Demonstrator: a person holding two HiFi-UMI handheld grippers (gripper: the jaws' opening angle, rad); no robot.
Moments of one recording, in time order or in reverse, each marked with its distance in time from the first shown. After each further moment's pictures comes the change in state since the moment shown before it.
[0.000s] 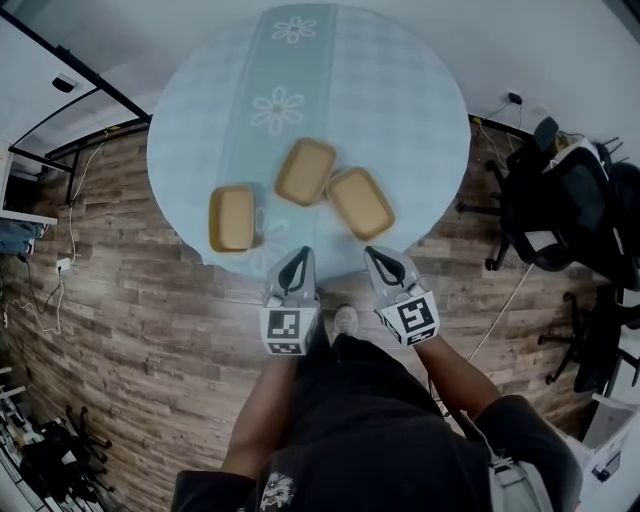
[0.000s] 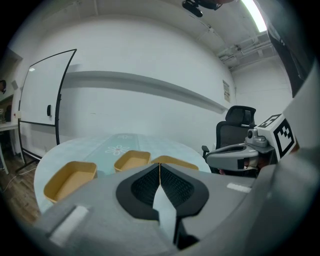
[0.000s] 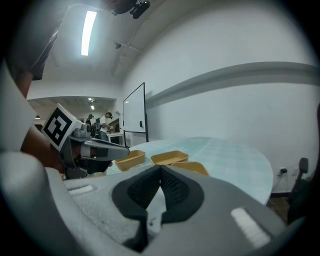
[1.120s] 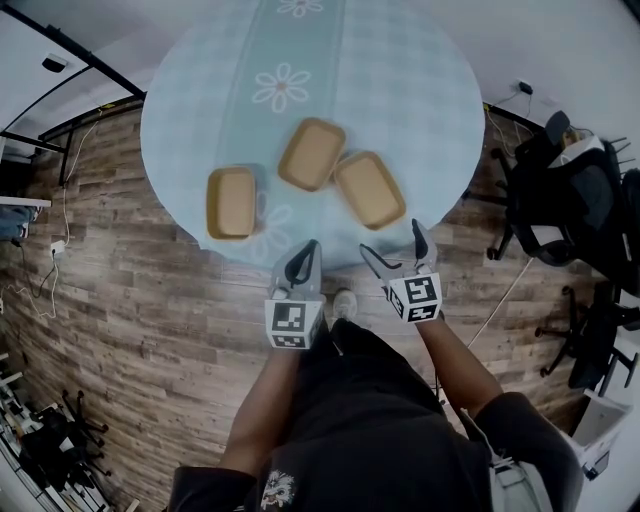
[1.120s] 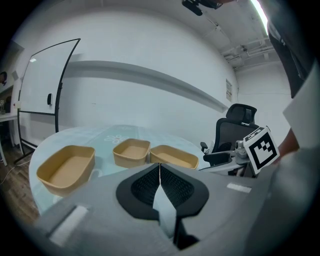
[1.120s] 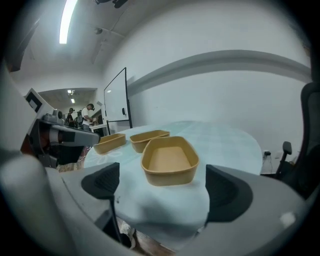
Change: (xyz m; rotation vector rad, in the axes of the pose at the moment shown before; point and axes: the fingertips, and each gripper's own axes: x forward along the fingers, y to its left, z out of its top) left arm 0.009 0.001 -0.036 -0.054 0.061 -0.023; right arm 0.023 -0.048 -0.072 0.096 0.148 -0.167
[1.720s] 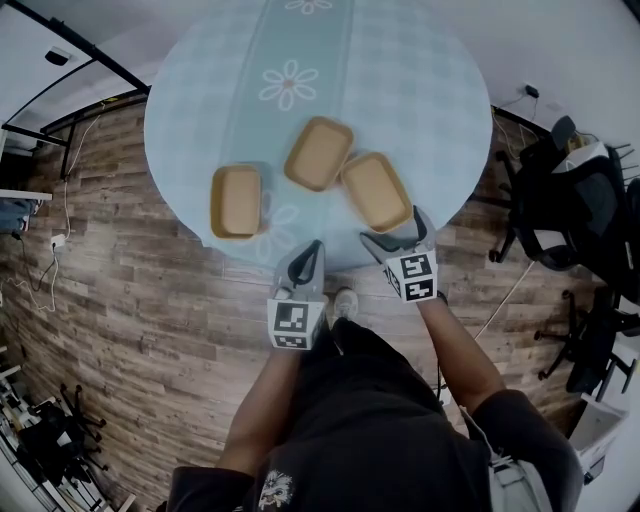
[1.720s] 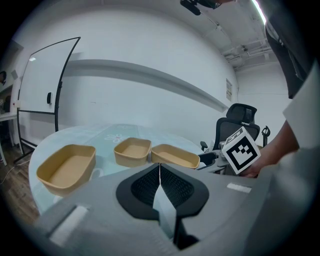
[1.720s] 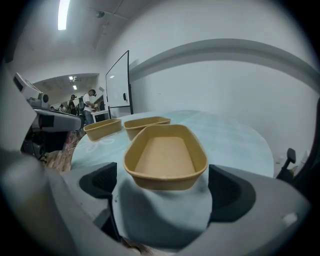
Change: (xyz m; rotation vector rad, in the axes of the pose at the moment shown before) left arm 0.002 0.006 -0.003 -0.006 0.010 -0.005; right arm 0.047 -0.011 -0.017 -0.068 0.157 0.019
